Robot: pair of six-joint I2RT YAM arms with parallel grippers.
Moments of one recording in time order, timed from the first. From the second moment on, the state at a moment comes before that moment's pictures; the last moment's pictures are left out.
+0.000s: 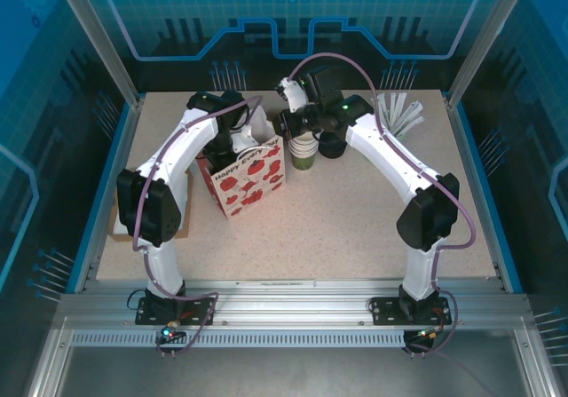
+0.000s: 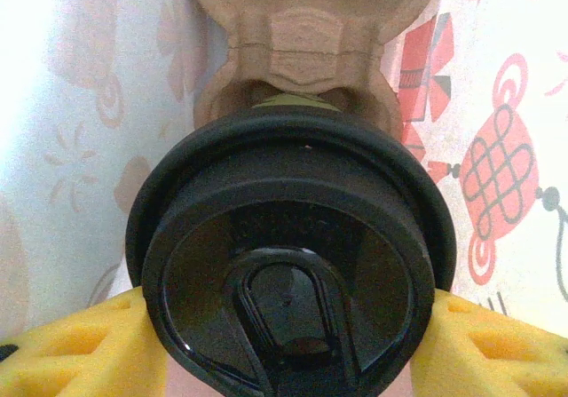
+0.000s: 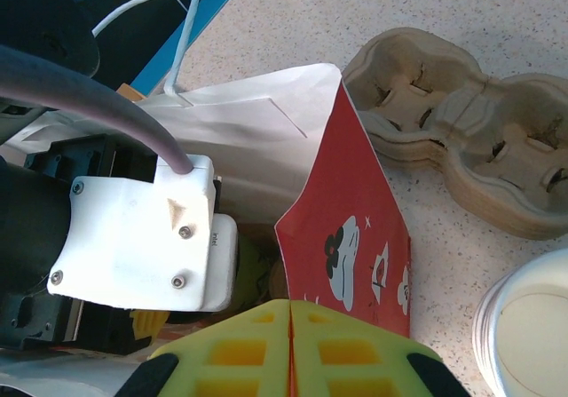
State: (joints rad) left arm -0.31 1.90 1.84 -1.49 -0.04 0.49; right arm 0.57 1.90 1.94 -0.76 -0.37 0.17
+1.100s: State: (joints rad) left arm -0.30 1.92 1.84 -1.48 -0.04 0.49; right arm 0.57 1.91 1.94 -0.77 -0.37 0.17
